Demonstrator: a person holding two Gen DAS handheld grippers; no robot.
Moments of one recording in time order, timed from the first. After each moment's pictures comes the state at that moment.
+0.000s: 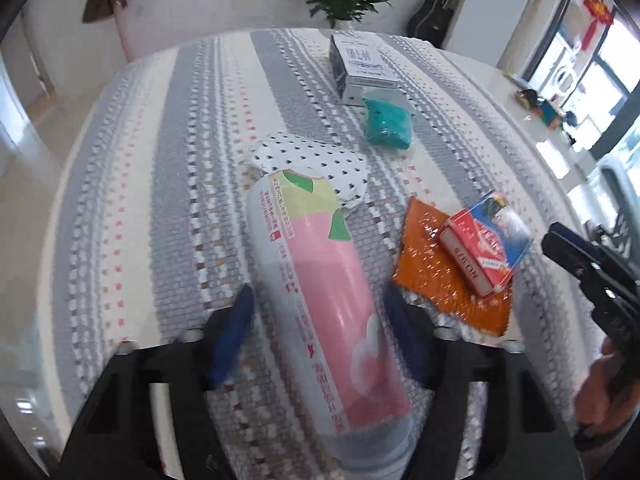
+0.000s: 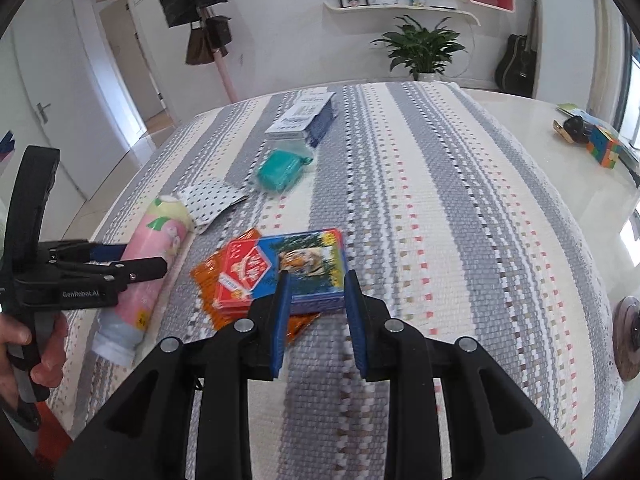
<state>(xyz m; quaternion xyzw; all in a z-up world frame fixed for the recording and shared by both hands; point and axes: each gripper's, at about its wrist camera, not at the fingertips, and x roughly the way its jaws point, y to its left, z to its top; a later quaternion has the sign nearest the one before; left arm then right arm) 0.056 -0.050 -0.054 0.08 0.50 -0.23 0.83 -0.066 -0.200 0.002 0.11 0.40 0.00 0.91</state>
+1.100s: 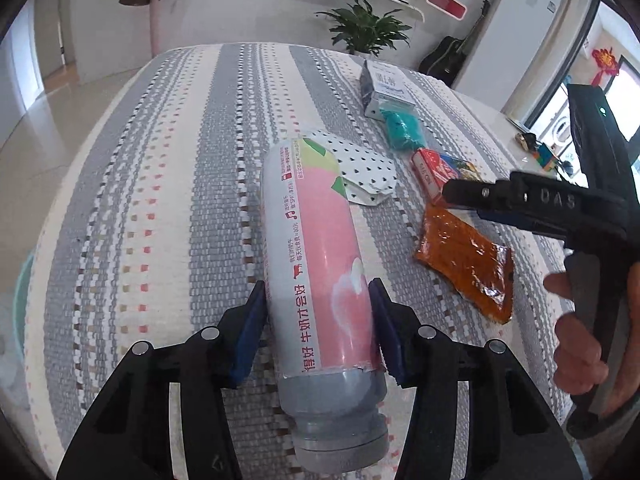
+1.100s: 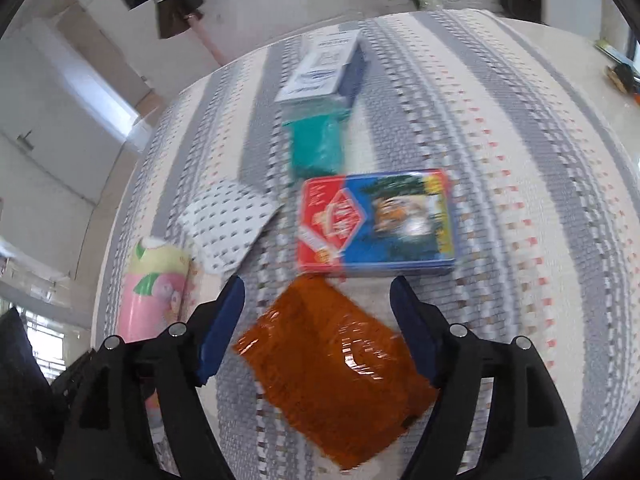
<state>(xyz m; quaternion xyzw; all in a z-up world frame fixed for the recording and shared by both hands) 0.031 0.005 -0.060 0.00 0.47 -0.23 0.85 0.035 -0.167 -0.019 0.20 0.50 0.02 0.84</state>
